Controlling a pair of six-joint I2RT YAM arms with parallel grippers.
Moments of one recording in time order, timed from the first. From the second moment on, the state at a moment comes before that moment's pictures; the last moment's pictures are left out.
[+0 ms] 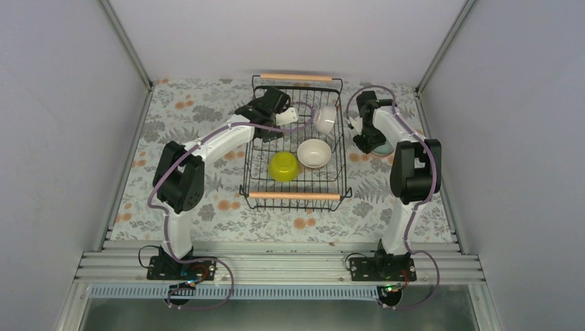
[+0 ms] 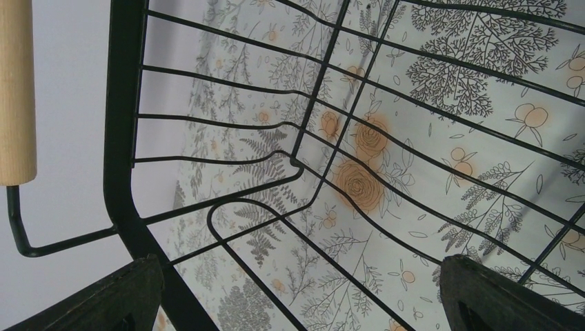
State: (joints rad) left arm -0.62 1.97 1.66 -0.55 -0.39 0.78; right arm 0.13 1.97 1.57 -1.05 0.25 -0.42
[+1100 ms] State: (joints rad) left arm -0.69 2.04 1.90 -0.81 -0.19 0.69; right arm 0.14 1.61 1.63 -1.05 -0.10 -0.39
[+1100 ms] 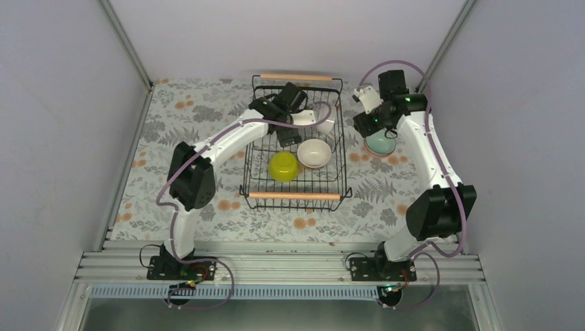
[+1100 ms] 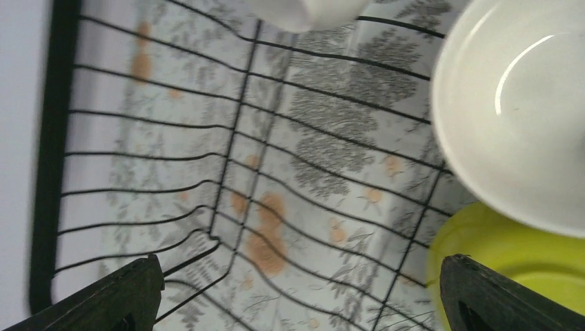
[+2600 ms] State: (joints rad) left arm -0.72 2.57 2.50 -1.25 0.07 0.69; right arm 0.14 1.49 1.46 -0.96 -0.11 -0.37
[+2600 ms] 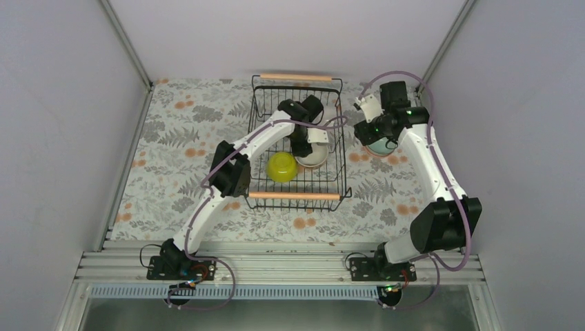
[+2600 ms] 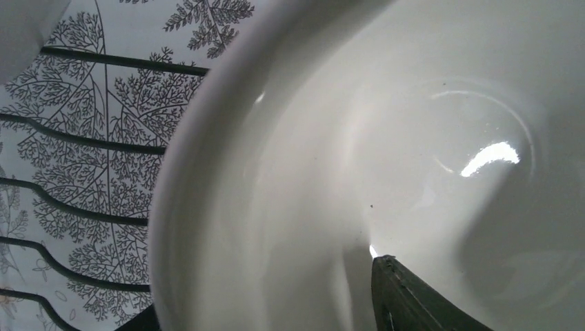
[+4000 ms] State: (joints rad) left arm -0.74 2.37 2.56 -1.27 -0.11 0.70; right arm 0.14 1.38 1.42 -0.96 -0.05 -0.36
